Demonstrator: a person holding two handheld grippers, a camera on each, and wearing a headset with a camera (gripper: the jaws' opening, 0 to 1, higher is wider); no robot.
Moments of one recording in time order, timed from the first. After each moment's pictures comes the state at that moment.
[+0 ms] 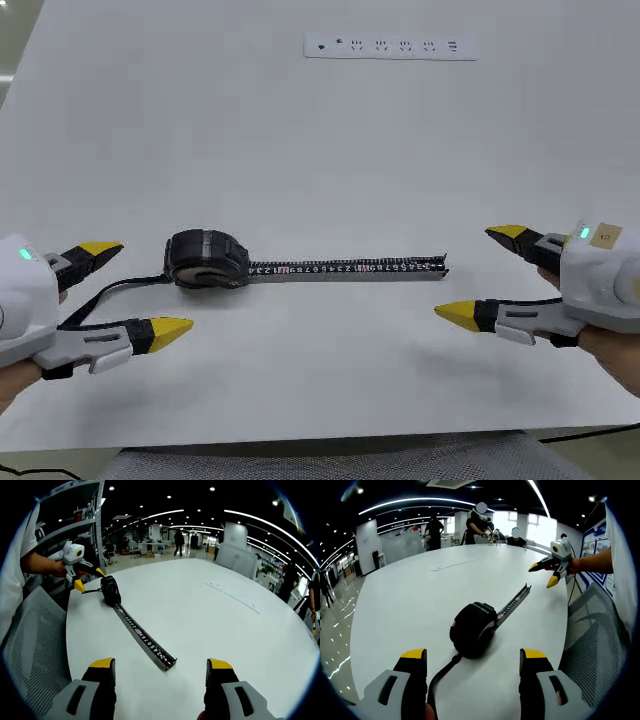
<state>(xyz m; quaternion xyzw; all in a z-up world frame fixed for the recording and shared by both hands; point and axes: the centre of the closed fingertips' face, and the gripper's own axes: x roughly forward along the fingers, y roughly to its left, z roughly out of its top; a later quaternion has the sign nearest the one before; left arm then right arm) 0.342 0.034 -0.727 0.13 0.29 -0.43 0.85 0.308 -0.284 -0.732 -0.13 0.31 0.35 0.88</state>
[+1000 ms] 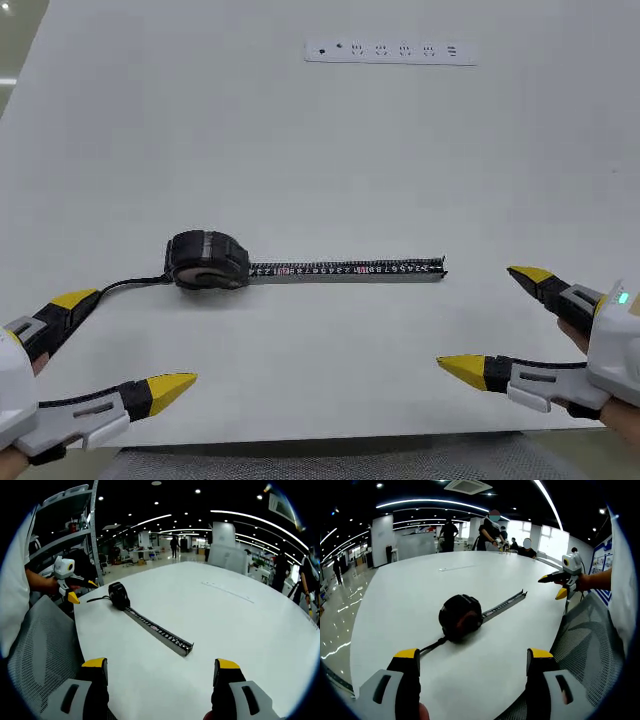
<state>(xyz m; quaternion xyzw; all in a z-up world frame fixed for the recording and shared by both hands) 0.291 0.040 -0.723 0.08 0.29 -0.39 0.87 0.260 -0.276 -0.727 -0.08 0.30 0.32 0.90</state>
